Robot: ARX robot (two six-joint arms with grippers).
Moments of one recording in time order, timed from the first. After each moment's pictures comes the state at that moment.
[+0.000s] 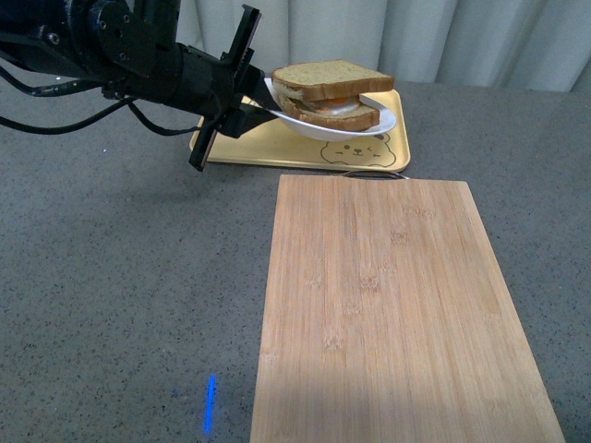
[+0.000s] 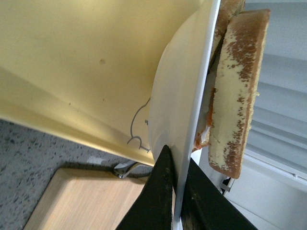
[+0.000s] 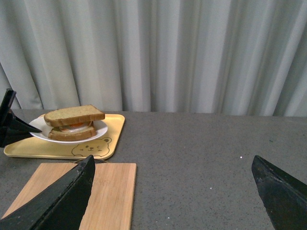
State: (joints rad) left arm -0.21 2.42 1.58 0.23 0.47 -1.18; right arm 0.00 0.00 0.00 0.00 0.00 0.00
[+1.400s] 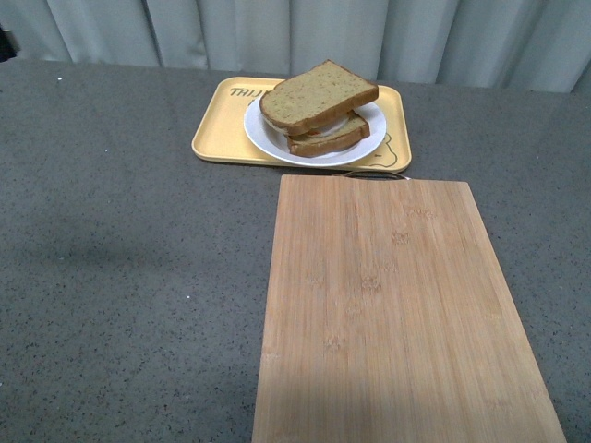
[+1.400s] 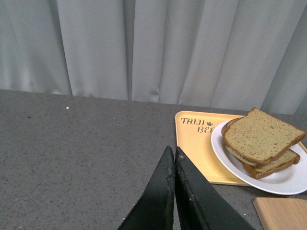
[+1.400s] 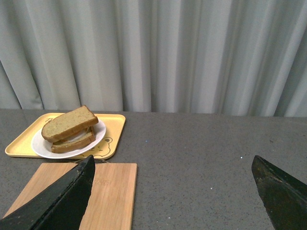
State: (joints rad) left arm -0.08 1.64 0.37 1.26 -0.07 -0.02; right arm 0.00 0.00 0.00 0.00 0.00 0.00
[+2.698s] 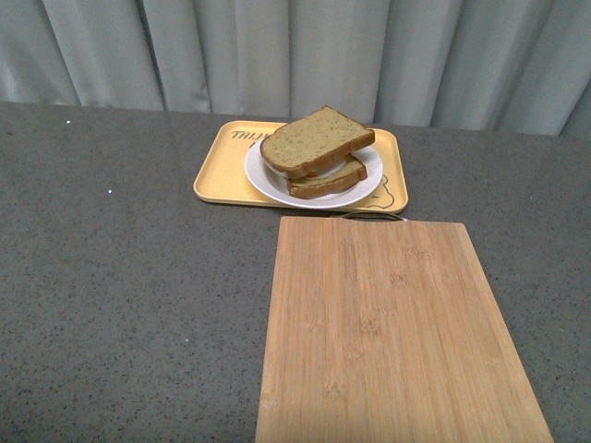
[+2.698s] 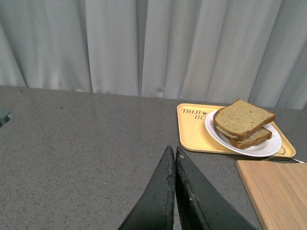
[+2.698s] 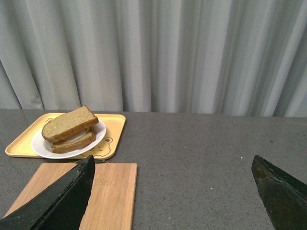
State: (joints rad) left arm 0.00 0.53 0.02 0.52 0.00 -0.01; right arm 0.00 0.00 0.00 0.00 0.00 0.00
